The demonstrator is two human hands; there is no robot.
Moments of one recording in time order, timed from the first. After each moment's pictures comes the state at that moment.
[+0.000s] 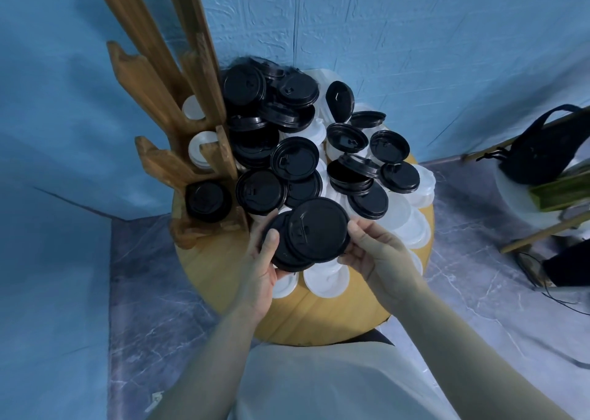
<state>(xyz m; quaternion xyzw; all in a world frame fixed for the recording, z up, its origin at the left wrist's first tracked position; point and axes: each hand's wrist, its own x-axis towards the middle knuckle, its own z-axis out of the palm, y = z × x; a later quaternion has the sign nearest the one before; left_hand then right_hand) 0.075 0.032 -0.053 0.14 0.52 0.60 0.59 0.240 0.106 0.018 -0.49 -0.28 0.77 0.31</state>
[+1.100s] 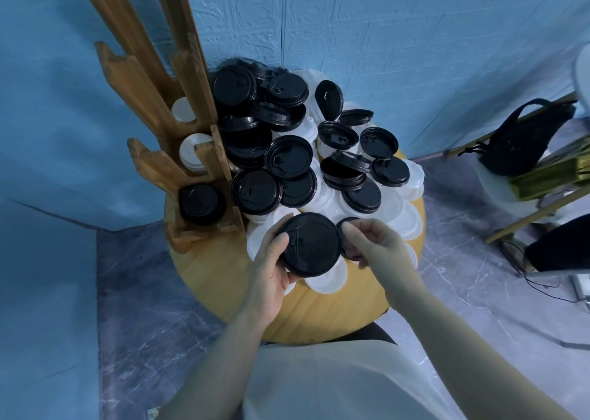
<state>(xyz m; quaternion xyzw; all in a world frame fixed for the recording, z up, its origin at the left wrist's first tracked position) 0.083 0.028 -0.052 0.12 0.46 0.58 0.66 0.239 0.093 0.021 -0.63 -0.46 0.58 0.25</state>
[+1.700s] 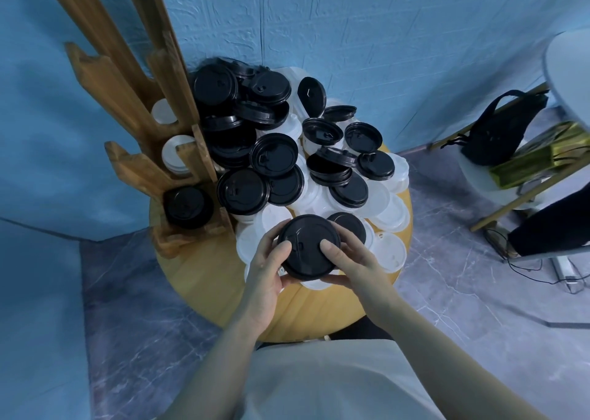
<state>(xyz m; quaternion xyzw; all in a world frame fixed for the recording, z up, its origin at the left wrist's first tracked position) 0.090 0.021 -0.047 0.18 0.50 0.54 0.65 0.244 0.064 -0.004 -0.56 -0.41 0.68 0.24</state>
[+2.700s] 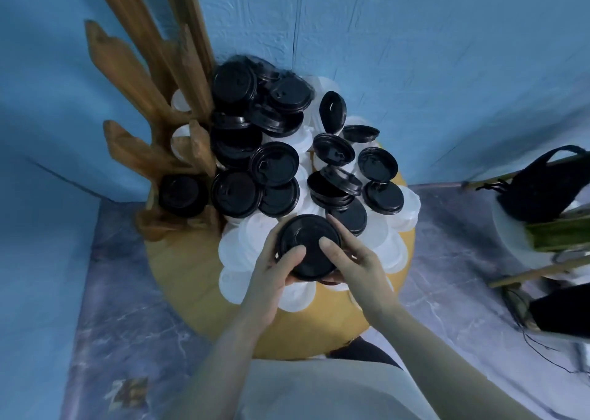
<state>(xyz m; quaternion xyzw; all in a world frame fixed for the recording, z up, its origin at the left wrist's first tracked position) 0.145 0.063 -0.047 0.17 0.52 0.61 0.57 0.278 0.137 -0.007 -0.50 -0.47 0.70 0.21</state>
